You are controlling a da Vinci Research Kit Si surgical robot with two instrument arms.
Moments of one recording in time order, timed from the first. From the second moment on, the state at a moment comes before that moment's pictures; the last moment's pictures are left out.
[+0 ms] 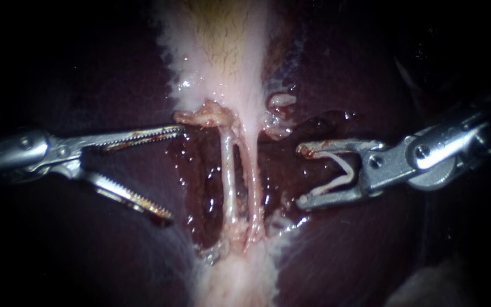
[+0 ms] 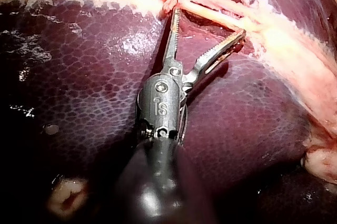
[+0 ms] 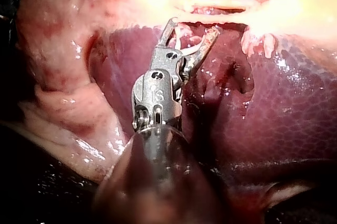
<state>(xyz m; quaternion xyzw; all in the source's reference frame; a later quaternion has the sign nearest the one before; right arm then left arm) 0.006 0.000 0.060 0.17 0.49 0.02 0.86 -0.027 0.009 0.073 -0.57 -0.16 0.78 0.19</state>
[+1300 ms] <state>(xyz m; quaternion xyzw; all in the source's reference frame) 0.007 0.000 0.061 0.17 0.48 0.03 0.86 -0.028 0.018 0.074 -0.45 -0.10 0.87 0.19</state>
